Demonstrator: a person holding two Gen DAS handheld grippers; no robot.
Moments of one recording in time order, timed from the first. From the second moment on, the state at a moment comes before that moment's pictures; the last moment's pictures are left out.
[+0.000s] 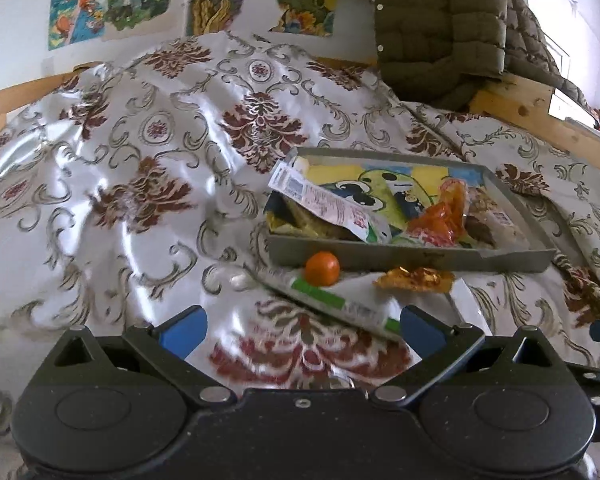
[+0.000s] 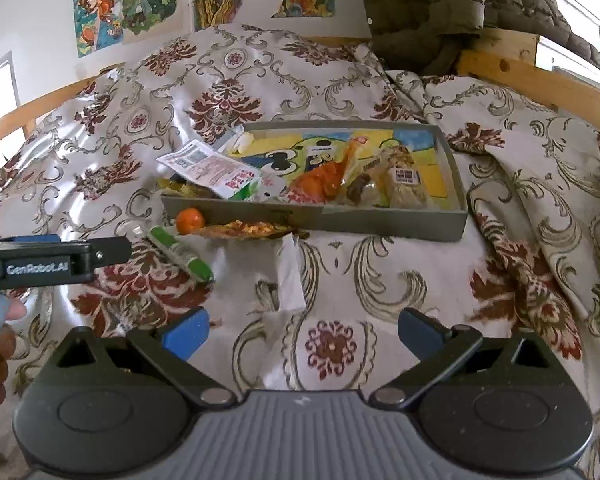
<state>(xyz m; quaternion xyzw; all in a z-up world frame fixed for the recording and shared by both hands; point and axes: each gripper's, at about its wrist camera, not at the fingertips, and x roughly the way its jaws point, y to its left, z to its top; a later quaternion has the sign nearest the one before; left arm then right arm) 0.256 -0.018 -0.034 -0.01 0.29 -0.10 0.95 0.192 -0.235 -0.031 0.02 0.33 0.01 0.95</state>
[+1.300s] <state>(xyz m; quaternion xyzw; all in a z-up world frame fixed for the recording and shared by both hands) 0.311 -0.035 -0.076 -0.12 0.39 -0.16 0.90 0.259 -0.193 -0.084 -0.07 0.33 0.00 0.94</state>
